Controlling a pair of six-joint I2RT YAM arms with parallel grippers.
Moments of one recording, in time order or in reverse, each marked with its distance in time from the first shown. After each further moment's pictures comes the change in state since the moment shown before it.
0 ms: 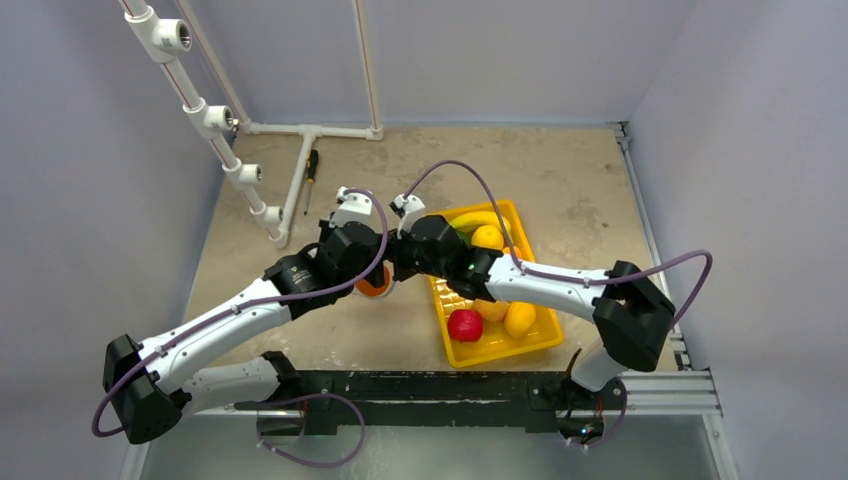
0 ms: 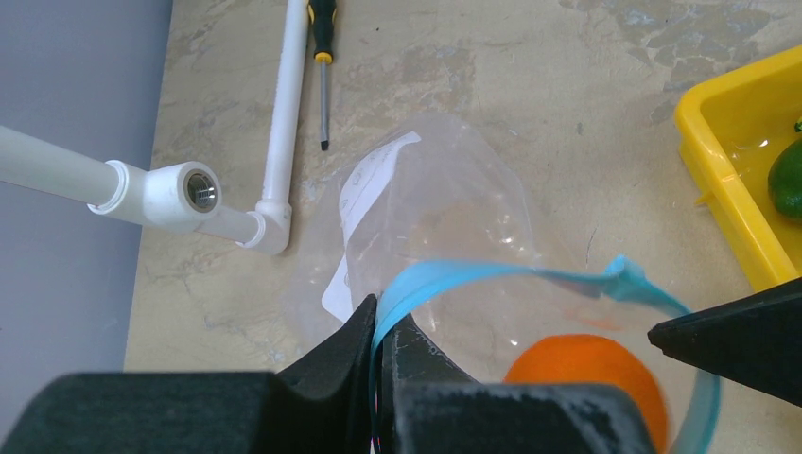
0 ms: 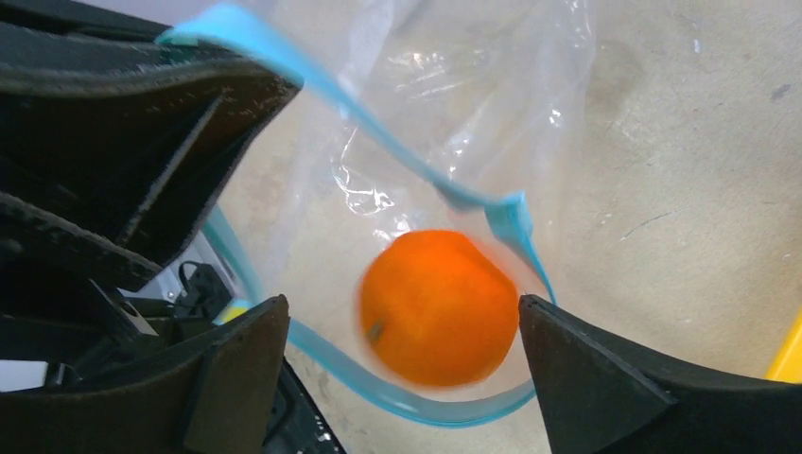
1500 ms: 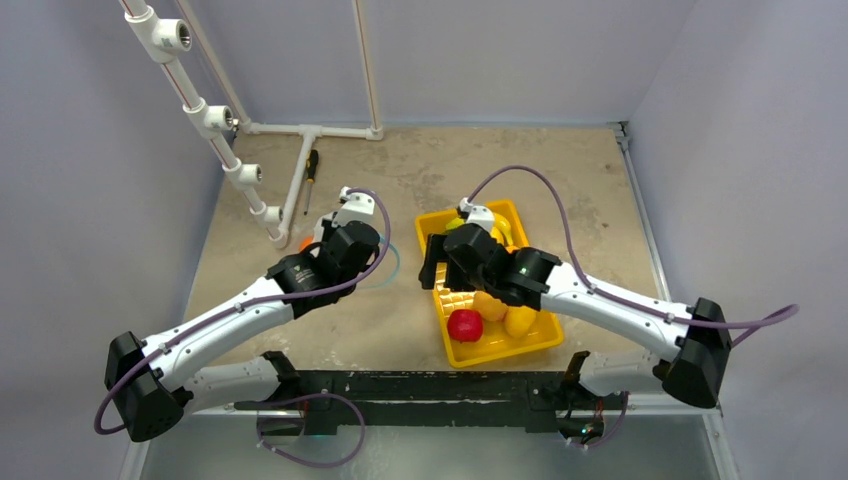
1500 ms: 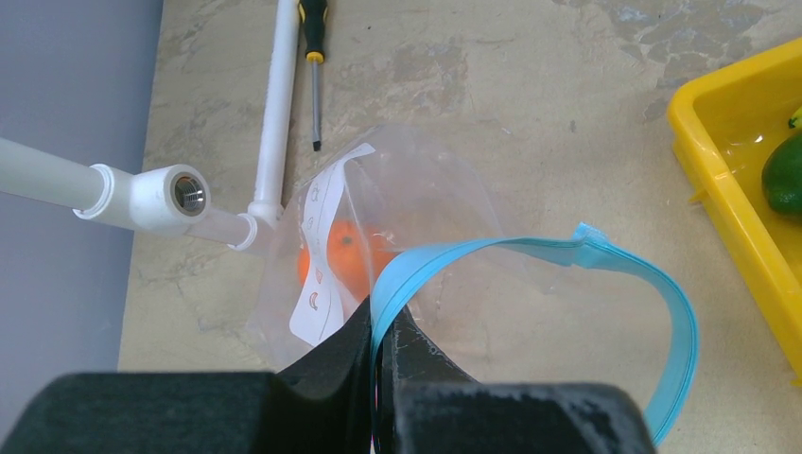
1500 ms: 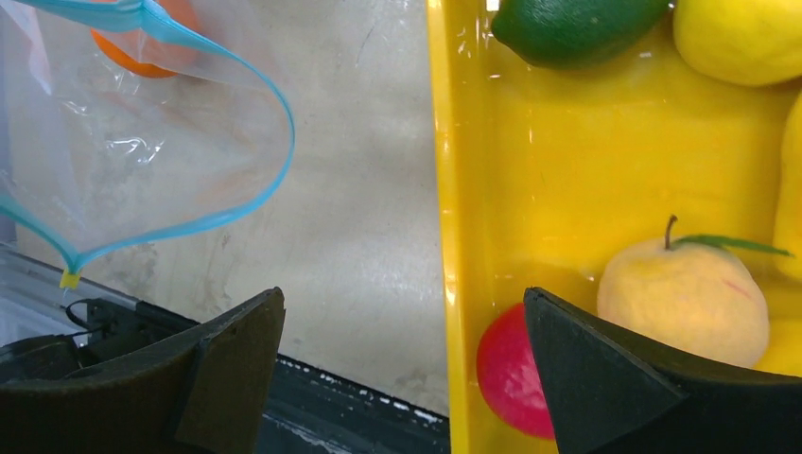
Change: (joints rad) left arm 0.000 0.016 -0.002 0.014 0.011 0.003; right arm 0.002 -0.289 0.014 -0.689 0.341 0.298
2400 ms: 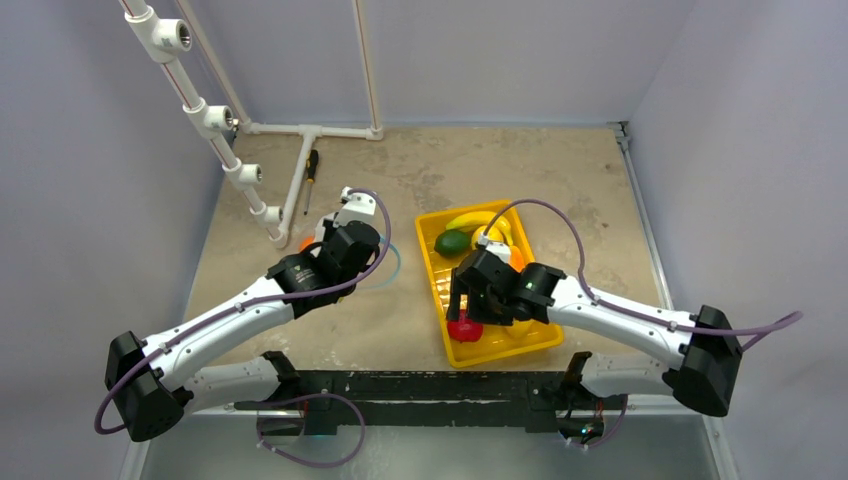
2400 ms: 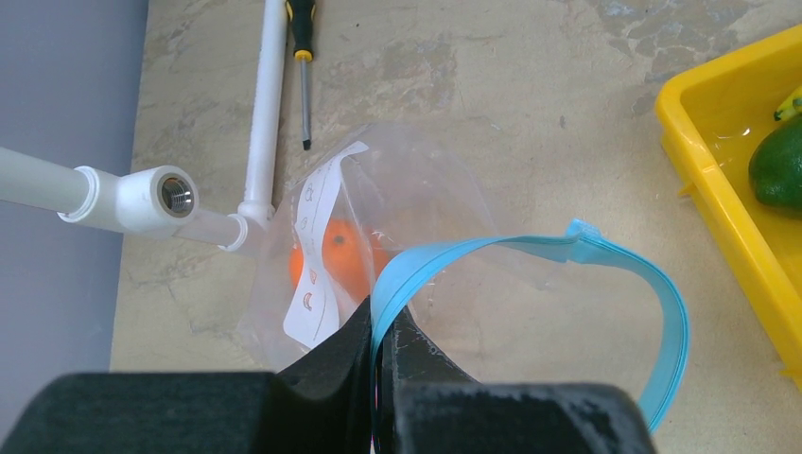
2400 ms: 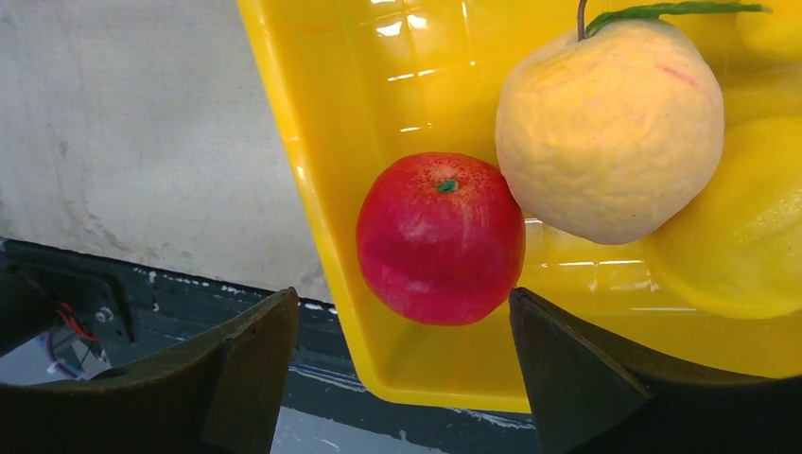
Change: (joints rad) left arm 0.000 0.002 0.000 0.000 0.023 0.000; right arm -0.001 -0.111 -0.168 -0.216 -0.135 0.153
